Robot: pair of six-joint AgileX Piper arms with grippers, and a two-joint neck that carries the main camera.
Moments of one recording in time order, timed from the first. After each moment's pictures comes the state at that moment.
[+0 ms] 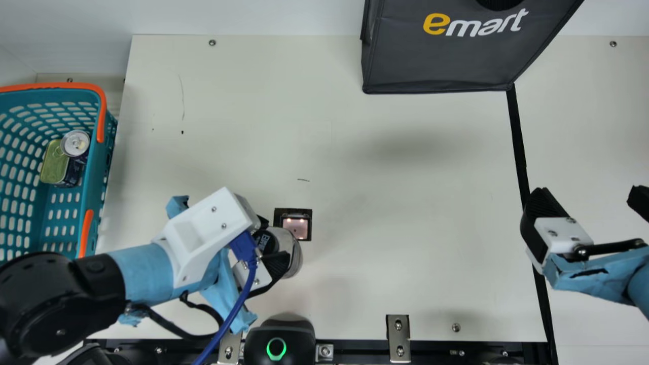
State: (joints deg) left arm -44.3 60.5 -52.6 -17.9 49.9 17.3; right arm 0.7 42.6 -69.8 -0.8 69.6 -2.3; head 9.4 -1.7
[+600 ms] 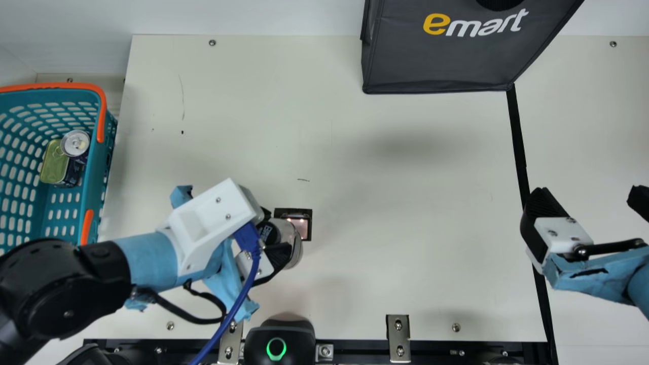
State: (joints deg) left arm -42.6 63.9 -55.0 -19.3 48.6 21.4; right arm 0.7 42.6 -69.8 -0.8 69.5 -2.3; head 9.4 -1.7
